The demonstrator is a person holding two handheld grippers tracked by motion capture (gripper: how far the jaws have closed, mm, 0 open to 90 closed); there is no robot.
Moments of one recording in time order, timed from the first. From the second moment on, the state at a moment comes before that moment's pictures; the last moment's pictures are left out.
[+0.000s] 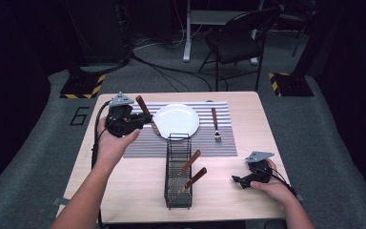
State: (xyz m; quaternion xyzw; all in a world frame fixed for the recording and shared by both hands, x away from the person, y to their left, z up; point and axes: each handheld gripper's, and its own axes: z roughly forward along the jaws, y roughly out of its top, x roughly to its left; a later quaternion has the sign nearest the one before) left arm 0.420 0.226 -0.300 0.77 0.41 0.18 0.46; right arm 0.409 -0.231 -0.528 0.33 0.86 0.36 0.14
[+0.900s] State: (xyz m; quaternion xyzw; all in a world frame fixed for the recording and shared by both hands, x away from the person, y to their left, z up) left arm 0.454 0.277 -0.351 0.72 0.51 0.19 0.43; right arm 0.409 -0.231 -0.528 0.33 0.86 0.36 0.14
